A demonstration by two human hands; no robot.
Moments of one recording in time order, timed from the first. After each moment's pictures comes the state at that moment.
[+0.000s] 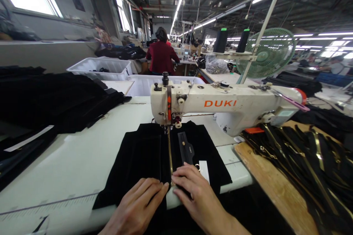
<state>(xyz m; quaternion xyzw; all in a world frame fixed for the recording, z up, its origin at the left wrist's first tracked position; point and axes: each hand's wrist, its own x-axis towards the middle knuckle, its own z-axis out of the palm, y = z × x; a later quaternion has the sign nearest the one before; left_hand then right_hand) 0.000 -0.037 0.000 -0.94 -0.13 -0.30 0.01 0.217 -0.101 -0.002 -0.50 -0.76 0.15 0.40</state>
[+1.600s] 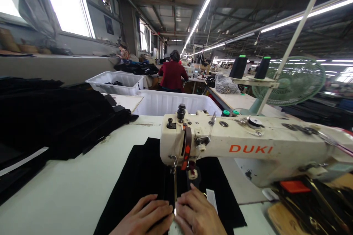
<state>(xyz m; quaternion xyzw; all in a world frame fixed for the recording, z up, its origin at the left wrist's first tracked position) 0.013 0.058 -0.001 -0.97 -0.09 -0.22 0.03 0.242 0.004 -0.022 -0.44 -0.84 -0.03 0.33</state>
